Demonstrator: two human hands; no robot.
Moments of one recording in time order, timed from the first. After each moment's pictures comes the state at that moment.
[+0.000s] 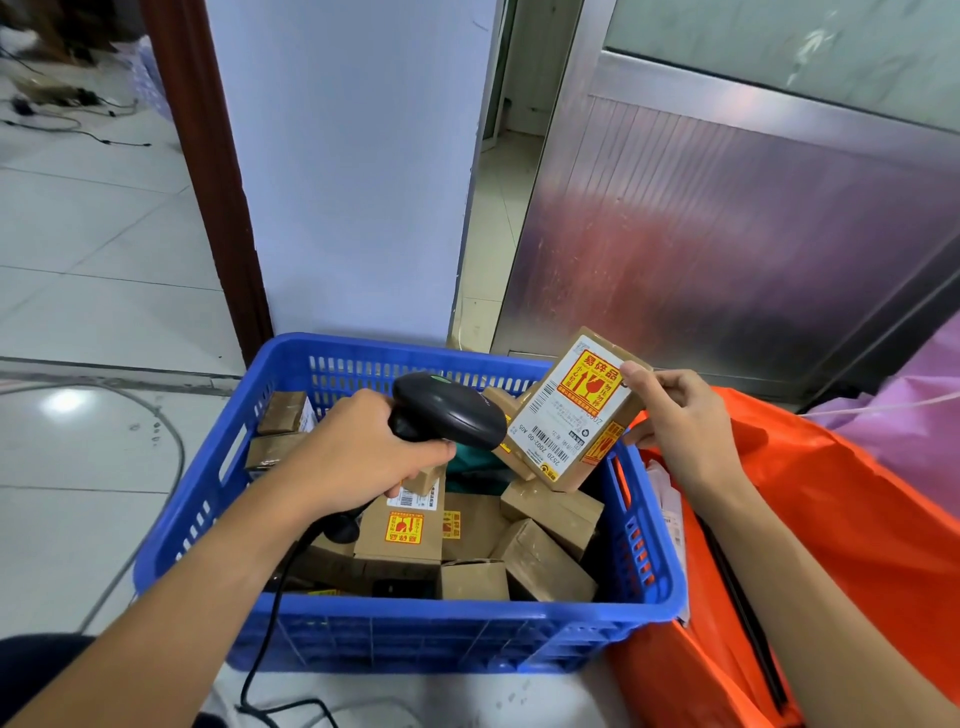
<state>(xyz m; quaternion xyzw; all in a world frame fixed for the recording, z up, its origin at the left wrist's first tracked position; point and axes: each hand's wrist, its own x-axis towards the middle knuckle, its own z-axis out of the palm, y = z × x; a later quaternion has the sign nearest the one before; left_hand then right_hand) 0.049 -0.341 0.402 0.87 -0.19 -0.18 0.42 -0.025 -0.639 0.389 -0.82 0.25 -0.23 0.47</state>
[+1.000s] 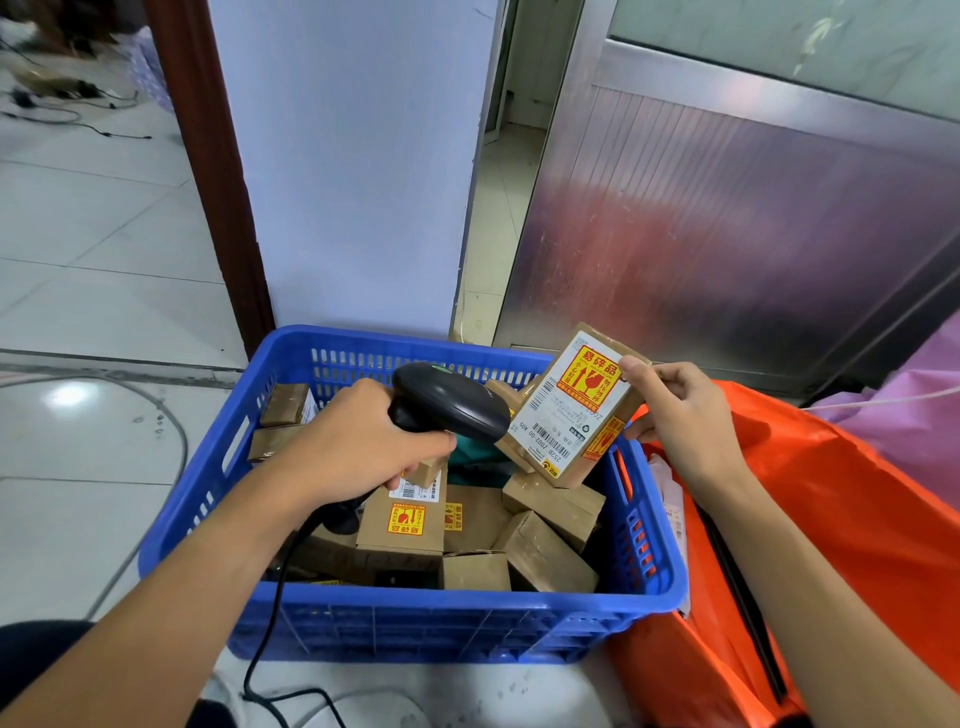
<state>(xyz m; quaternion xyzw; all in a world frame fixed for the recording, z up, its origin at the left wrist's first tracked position) 0.049 -0.338 0.402 0.86 -0.19 -0.19 0.43 -0.025 -0.638 0.389 -0.82 0.24 -0.22 0.46</state>
